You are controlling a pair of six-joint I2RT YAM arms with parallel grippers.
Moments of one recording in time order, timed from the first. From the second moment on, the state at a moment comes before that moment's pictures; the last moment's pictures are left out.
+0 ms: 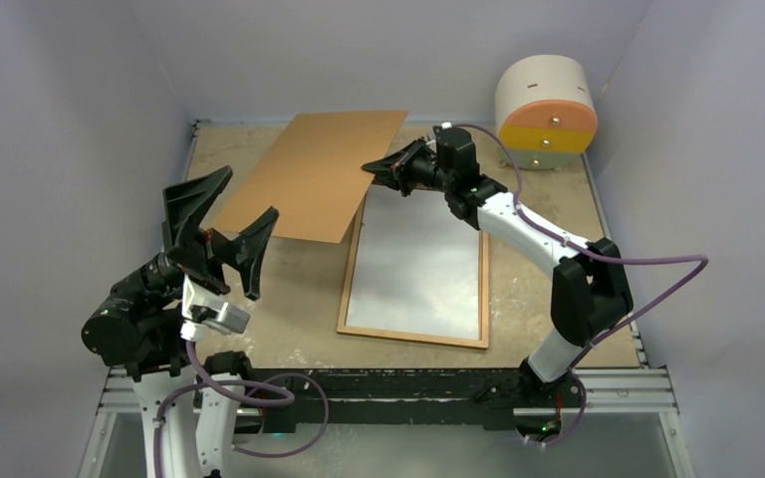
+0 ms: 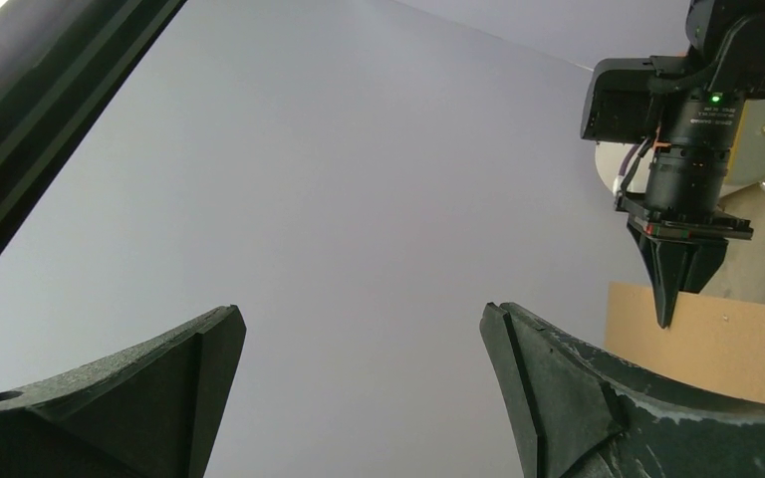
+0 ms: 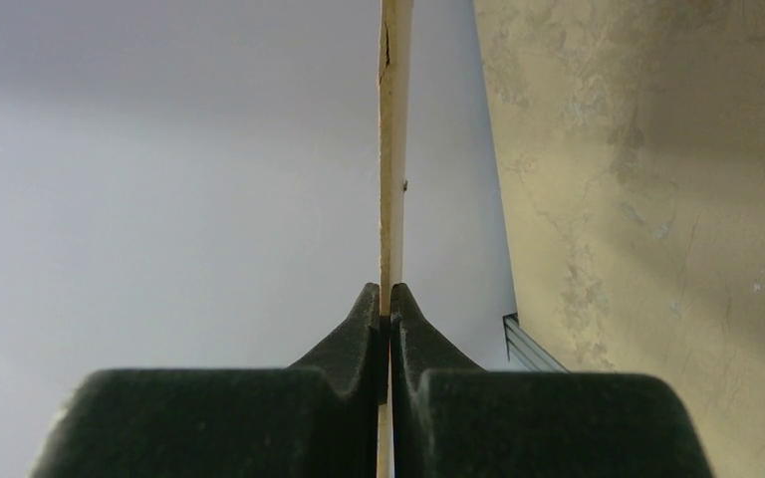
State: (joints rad) left arm 0.17 0.52 0.92 0.54 1.10 0.47; right arm 0.53 1.66 1.29 0.10 -0.42 1.51
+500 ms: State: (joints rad) left arm 0.17 0.60 1.12 -0.94 1.13 1.82; right arm 0.53 1.66 1.29 0.08 -0.42 1.52
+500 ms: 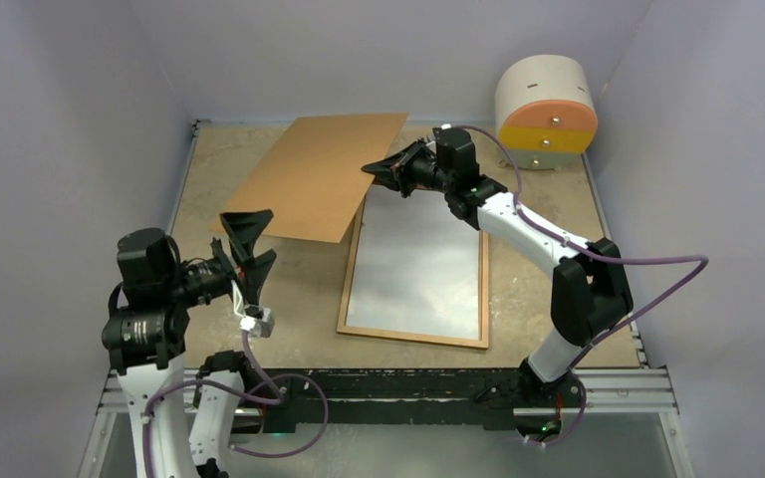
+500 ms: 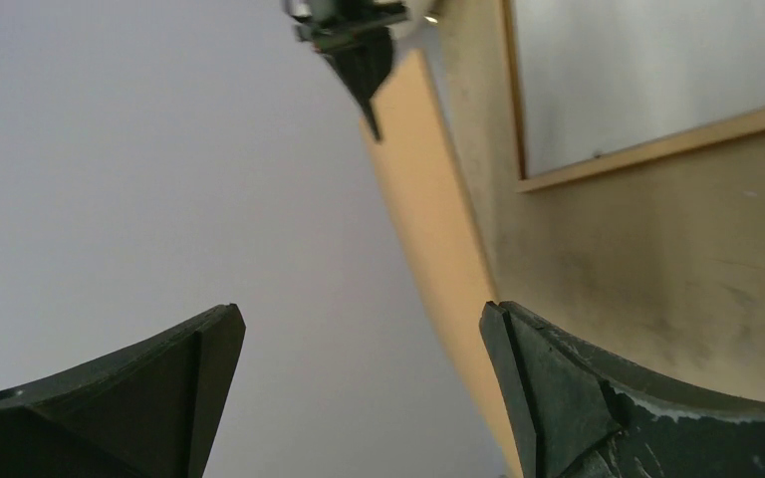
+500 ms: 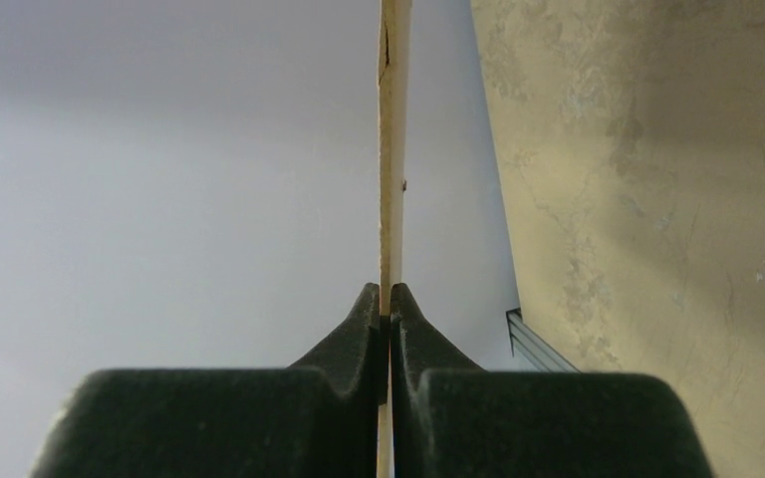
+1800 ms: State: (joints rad) left arm 0.17 0.72 0.99 -0.71 0.96 1.42; right arm 0.69 1.55 1.28 -0.05 -0.34 1.37
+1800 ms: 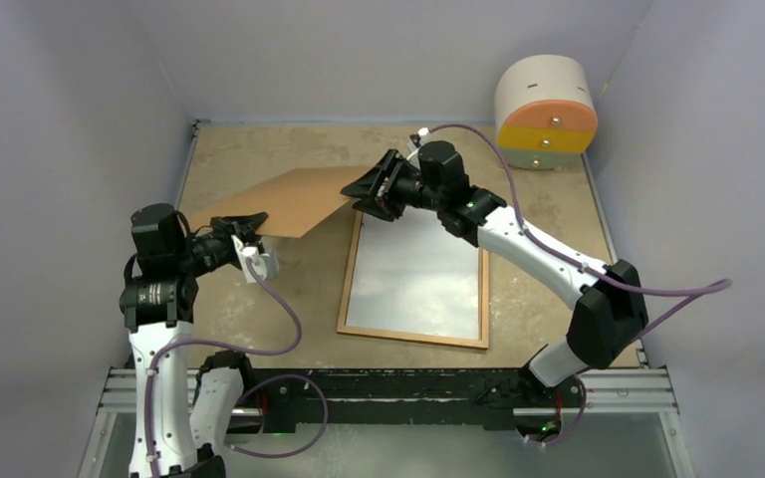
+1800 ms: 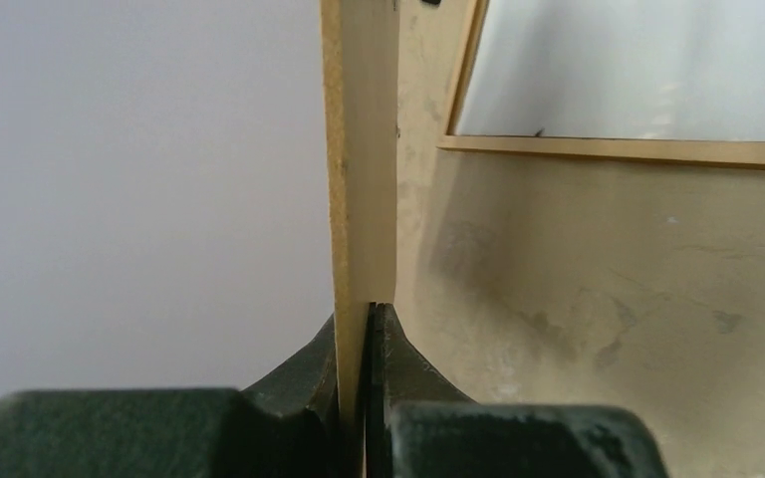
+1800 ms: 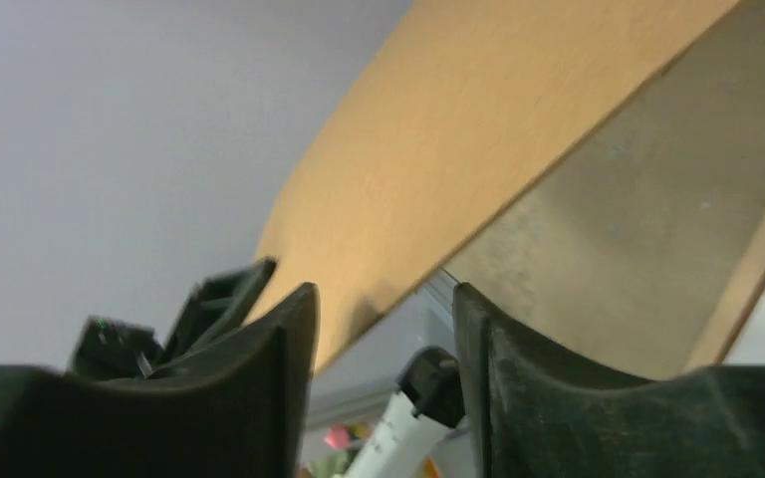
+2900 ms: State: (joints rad) left arm 0.17 0.87 1.32 -1.09 1.04 1.56; right arm 0.92 1.38 1.44 -0.39 -0.33 -0.59
